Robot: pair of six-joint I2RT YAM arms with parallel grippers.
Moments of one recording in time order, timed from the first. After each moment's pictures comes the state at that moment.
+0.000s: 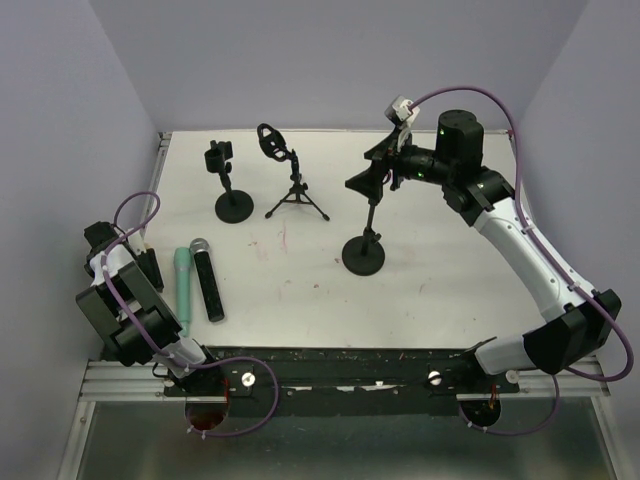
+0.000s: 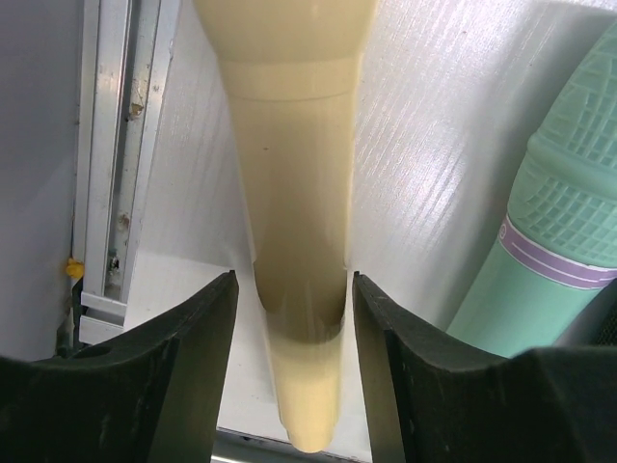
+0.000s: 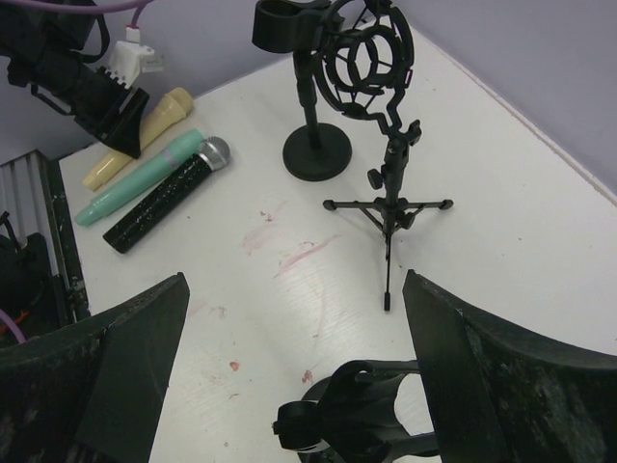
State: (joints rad) left arm 0.68 1.50 0.85 -0.57 0.11 0.31; right arm 0.45 1.42 1.46 -0.29 -0.65 -0.07
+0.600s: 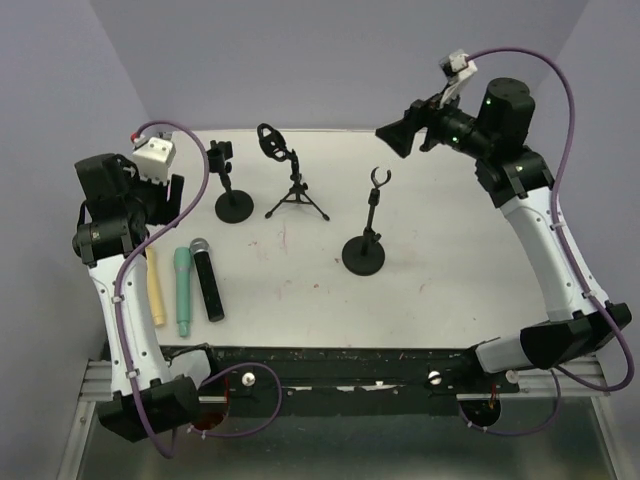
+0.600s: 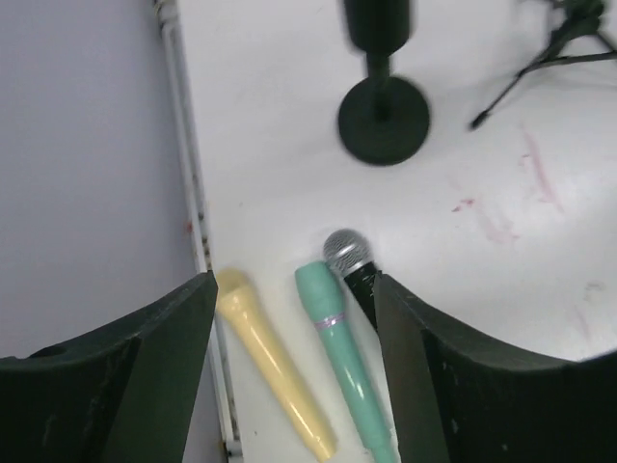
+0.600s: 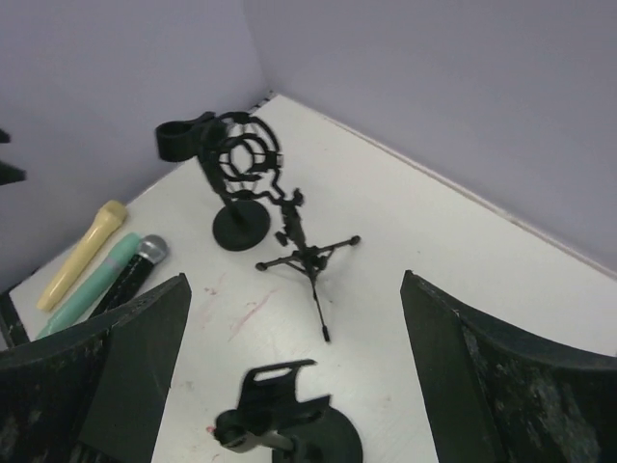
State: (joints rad) left arm 0.36 1.06 1.30 -0.85 0.28 0.44; right arm 0.35 1.43 1.69 -0.35 -0.51 0.07
